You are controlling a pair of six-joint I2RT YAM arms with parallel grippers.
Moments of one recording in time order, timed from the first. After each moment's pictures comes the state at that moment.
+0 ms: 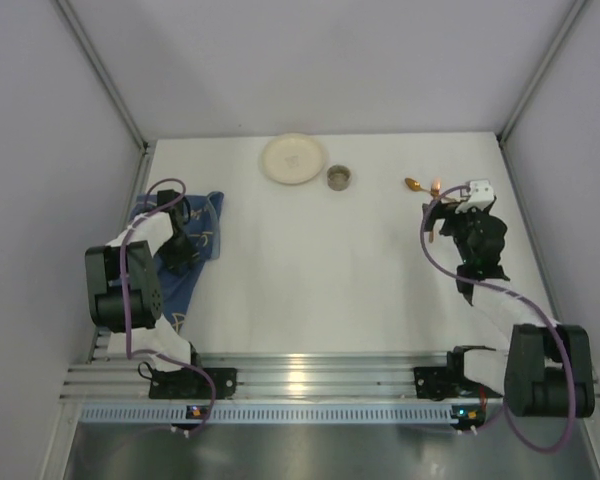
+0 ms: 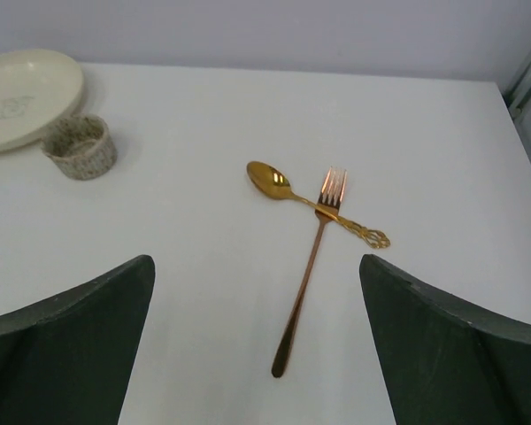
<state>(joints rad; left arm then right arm) 0.13 1.68 1.04 -0.70 -0.24 -0.47 -0.02 1.20 0.43 0.69 -0.12 -0.01</state>
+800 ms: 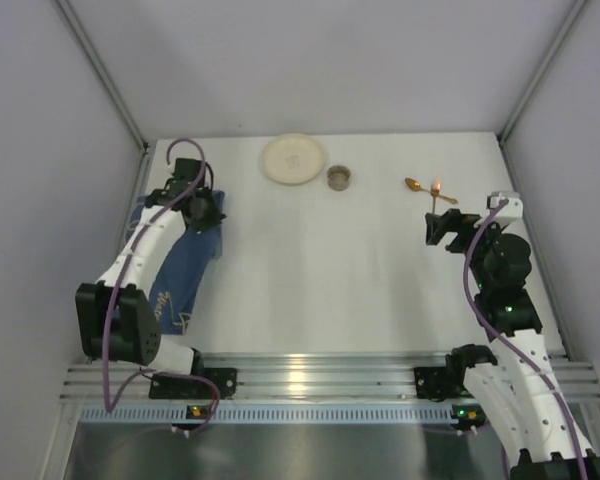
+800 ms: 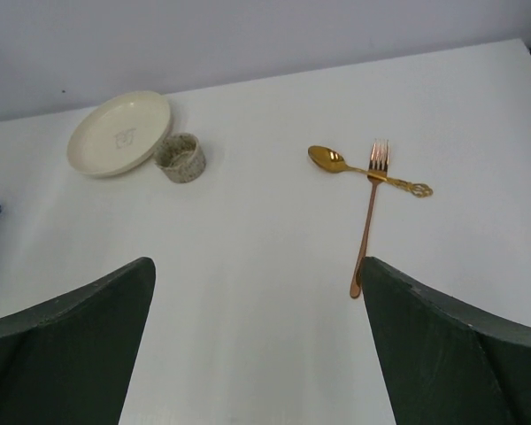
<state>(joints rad) -0.06 1.49 1.21 -0.73 -0.07 -0.54 0.10 0.60 0.56 -0.04 -0.03 0.24</state>
